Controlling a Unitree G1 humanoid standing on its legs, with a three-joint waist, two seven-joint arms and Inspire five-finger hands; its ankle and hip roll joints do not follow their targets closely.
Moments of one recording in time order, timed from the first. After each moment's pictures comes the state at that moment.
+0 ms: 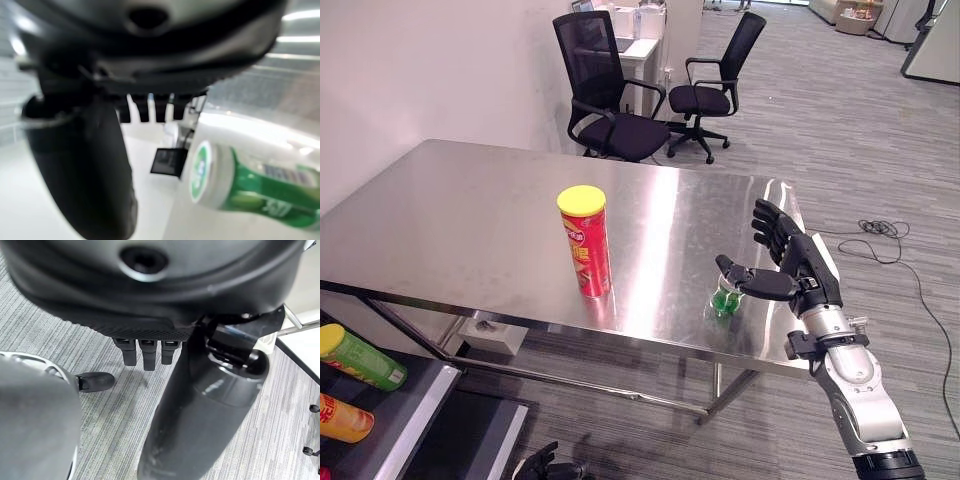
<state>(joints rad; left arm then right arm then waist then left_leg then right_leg) 0.06 0.17 0.00 1.16 -0.27 -0.10 0.01 -0.05 -0.46 -0.01 -0.13 0.24 -0.05 0.01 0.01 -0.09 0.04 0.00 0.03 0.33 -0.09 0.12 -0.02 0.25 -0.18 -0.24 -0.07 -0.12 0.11</state>
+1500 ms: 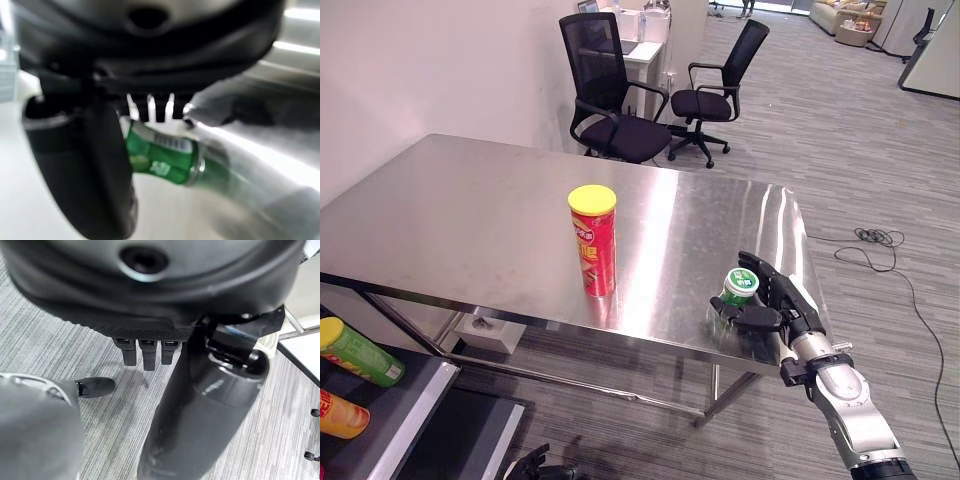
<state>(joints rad) 0.07 0.21 0.00 1.16 -0.27 -0.10 0.01 -0.02 -0.46 0.03 0.06 0.21 -0.03 0.07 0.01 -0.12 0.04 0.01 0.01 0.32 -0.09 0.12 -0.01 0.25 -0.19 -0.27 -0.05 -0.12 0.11</state>
